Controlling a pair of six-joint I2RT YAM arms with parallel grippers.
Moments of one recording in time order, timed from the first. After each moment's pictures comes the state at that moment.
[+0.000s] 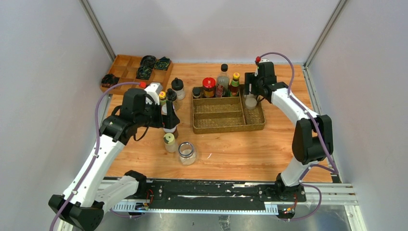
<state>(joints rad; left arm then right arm) -0.36 0.94 1.07 -0.79 0.22 -0.28 0.24 1.68 1.31 -0.31 0.11 0.12</state>
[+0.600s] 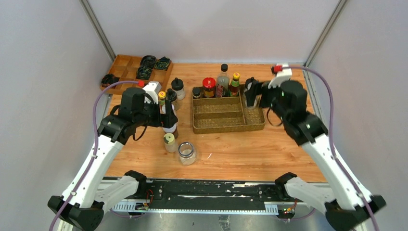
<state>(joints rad) -0.36 0.94 1.10 -0.81 0.16 -0.26 0.55 0.92 1.14 -0.49 0.15 0.19</state>
